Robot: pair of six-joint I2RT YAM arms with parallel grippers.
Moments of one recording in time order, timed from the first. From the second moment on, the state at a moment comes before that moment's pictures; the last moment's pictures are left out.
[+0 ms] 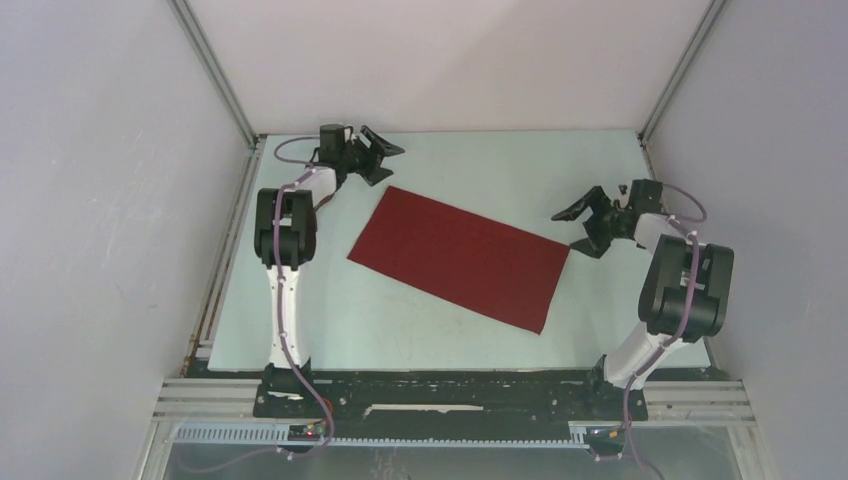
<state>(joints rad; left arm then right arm) -0.08 2.43 1.82 0.07 0.60 -1.05 -0.29 1.74 1.00 -0.28 -0.67 0.65</state>
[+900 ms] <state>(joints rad) -0.29 2.38 1.49 0.45 0.62 -1.31 0.07 2.09 1.10 0.34 -0.82 1.06</state>
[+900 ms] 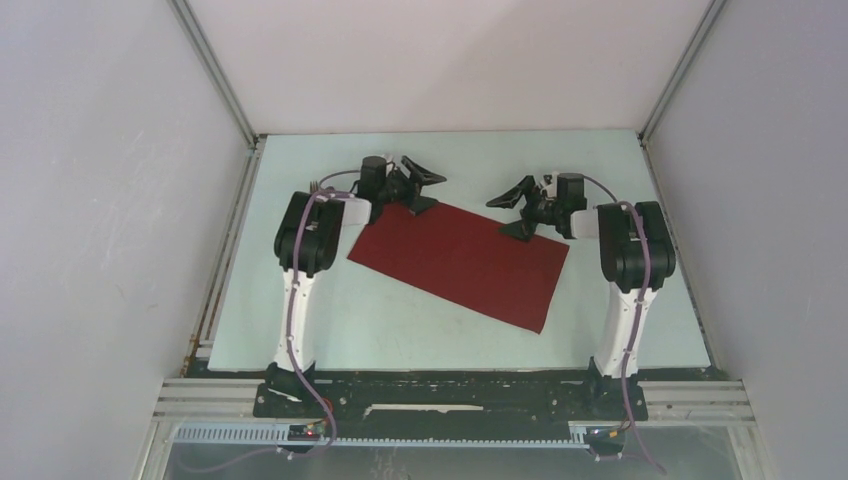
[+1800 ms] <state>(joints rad) -0.29 1.76 1.49 -0.15 0.57 -1.01 -0.03 1.45 1.06 -0.84 -0.14 0.71</state>
